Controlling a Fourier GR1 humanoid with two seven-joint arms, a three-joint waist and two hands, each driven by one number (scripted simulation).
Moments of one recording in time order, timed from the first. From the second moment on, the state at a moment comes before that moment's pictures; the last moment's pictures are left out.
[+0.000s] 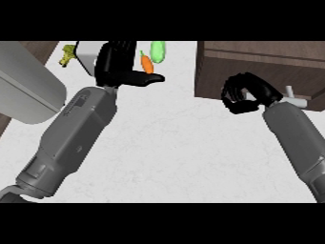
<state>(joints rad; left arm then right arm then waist) -0.92 0.15 -0.24 -0.68 0.67 0.10 -0.51 -0.78 -0.32 0.12 -0.57 0.46 0.19 -0.40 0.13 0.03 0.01</state>
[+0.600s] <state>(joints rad) -0.86 0.19 -0.25 -0.74 0.68 0.03 -0.48 -0.77 -0.35 0.05 -0.55 0.36 0.32 -0.44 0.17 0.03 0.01</state>
